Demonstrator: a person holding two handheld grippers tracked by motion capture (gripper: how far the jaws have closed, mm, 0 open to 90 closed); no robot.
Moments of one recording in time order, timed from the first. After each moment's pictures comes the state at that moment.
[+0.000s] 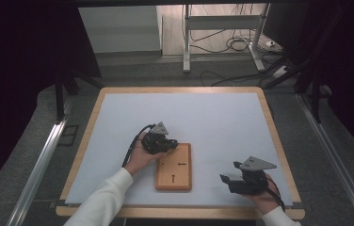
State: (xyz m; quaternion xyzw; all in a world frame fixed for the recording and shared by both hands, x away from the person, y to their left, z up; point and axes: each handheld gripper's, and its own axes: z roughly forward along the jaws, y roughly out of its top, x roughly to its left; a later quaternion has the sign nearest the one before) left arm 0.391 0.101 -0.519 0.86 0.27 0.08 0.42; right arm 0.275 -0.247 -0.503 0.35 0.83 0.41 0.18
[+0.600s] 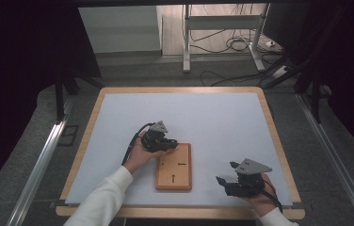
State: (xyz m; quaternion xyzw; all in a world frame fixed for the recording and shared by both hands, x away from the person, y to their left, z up) left arm 0.397 0.103 -0.517 0.86 0.28 0.05 0.42; right arm 0.267 -0.234 -0.499 0.32 0.83 0.41 0.19
